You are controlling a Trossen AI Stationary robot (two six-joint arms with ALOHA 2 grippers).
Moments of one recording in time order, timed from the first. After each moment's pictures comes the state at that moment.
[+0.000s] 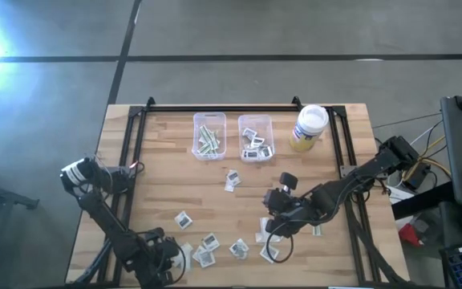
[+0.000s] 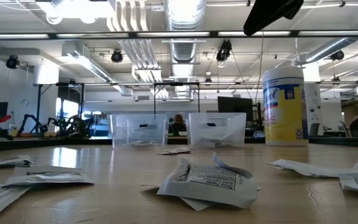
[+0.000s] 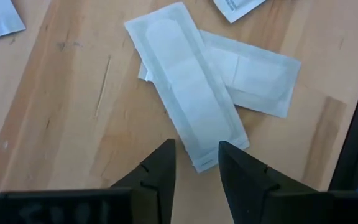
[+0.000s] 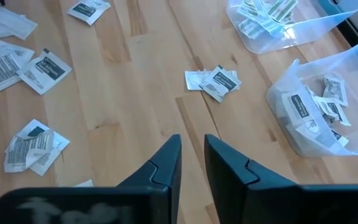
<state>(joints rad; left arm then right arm) -1.01 1.73 0.99 -0.51 -0.26 -1.37 0.52 1.59 1.30 -0.81 0.61 0.69</state>
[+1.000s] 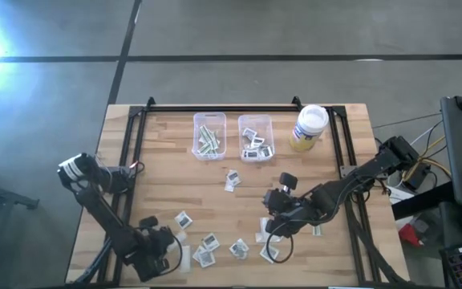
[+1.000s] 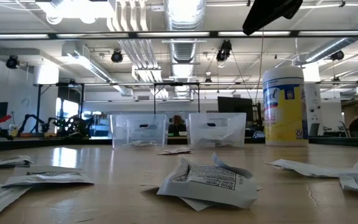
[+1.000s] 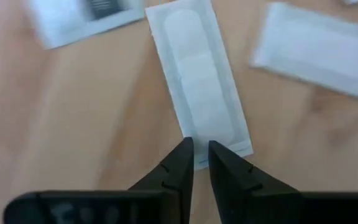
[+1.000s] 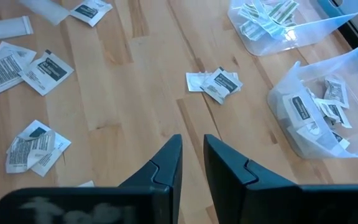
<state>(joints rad) -1.01 1.73 0.92 -0.70 -0.25 -1.40 0.52 1.59 1.30 -0.80 0.61 0.68</state>
